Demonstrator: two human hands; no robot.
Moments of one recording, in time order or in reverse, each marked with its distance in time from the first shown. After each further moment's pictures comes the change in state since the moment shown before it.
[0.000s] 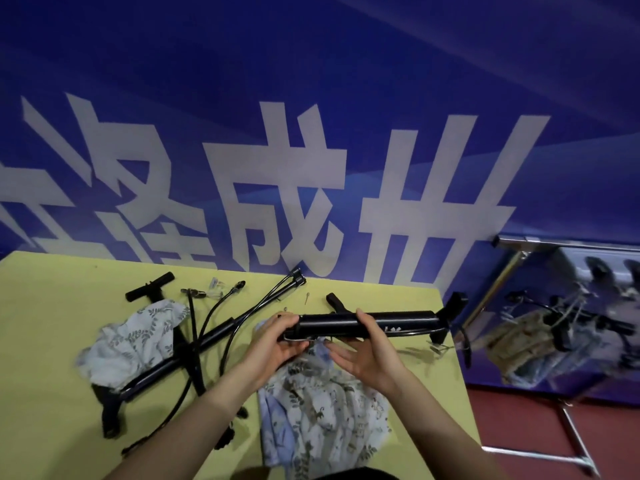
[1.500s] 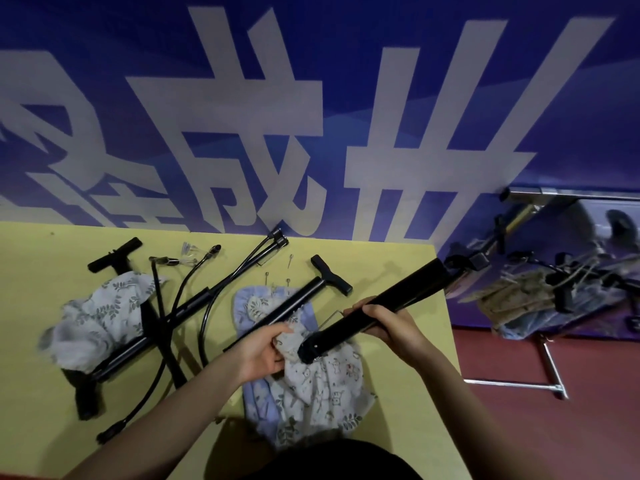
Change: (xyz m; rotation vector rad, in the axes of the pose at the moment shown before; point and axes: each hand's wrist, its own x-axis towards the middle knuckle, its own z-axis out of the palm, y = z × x) left_hand 0.046 -0.047 -0.016 0.107 0.127 -0.531; right_hand 0.015 -0.037 -0.075 -0.479 0.012 -0.261
